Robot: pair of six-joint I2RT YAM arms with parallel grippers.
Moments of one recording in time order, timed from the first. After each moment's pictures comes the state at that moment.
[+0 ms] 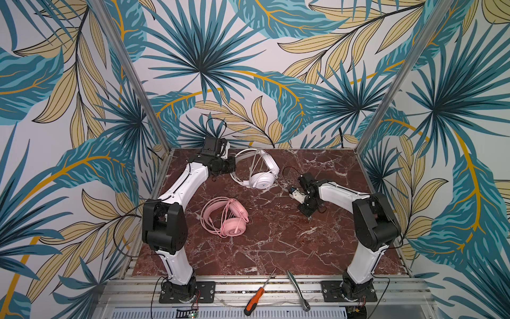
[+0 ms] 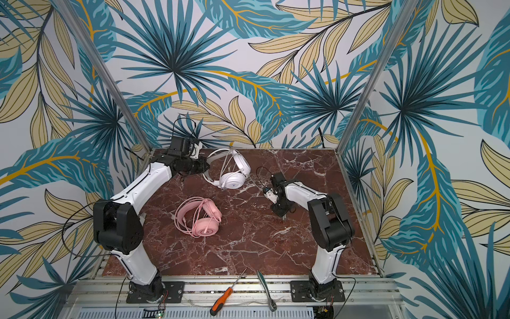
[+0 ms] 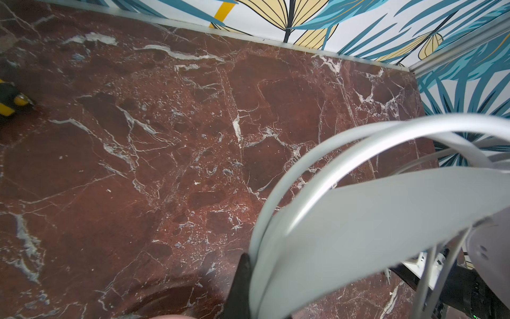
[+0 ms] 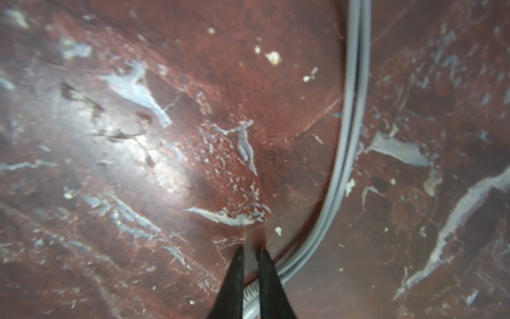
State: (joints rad) left arm -0.20 1.79 1.56 -0.60 0.31 -0.33; right arm 0.32 1.84 1.17 -0.75 0.06 -0.39
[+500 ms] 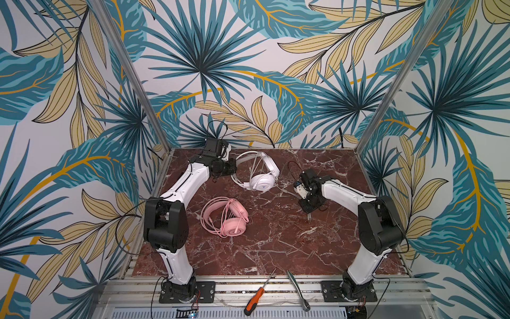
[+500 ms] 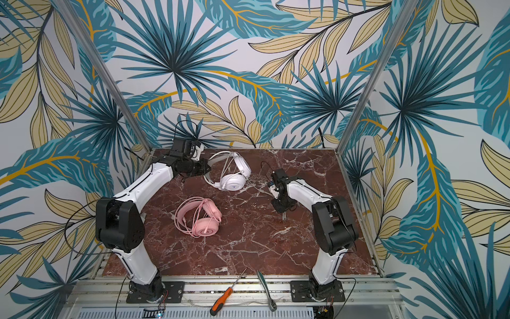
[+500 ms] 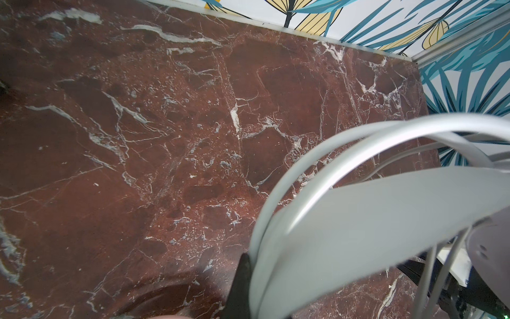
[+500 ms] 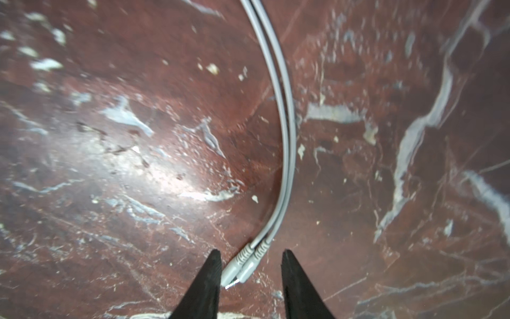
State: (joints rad) left arm -0.20 1.80 1.55 -0.60 0.34 -0.33; right arm 0.32 1.80 1.22 -0.85 0.10 -0.14
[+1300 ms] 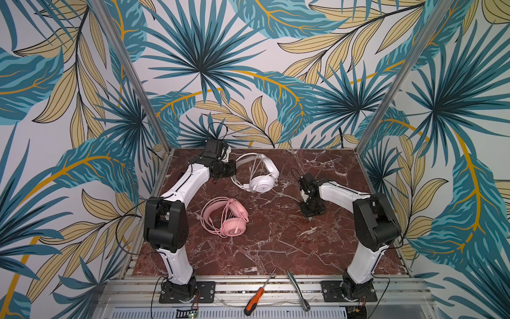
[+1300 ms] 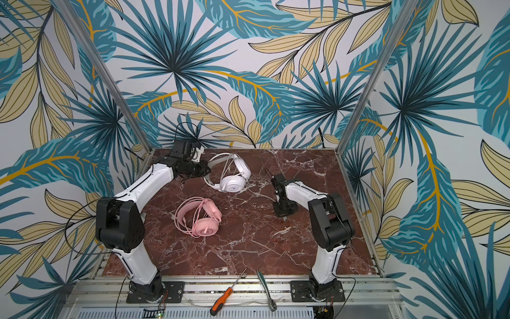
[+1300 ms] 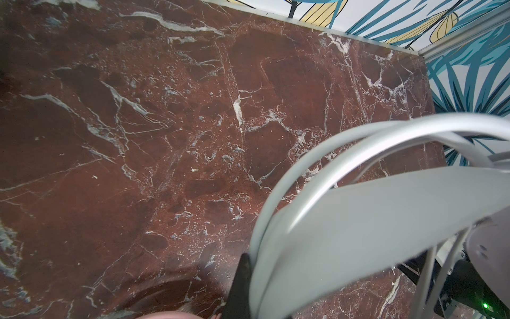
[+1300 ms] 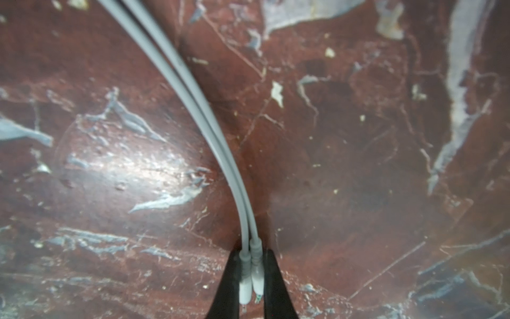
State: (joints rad) left arm -0.20 1.80 1.53 -0.60 0.33 -0.33; right arm 0.32 1.83 1.16 -0.85 0.12 0.12
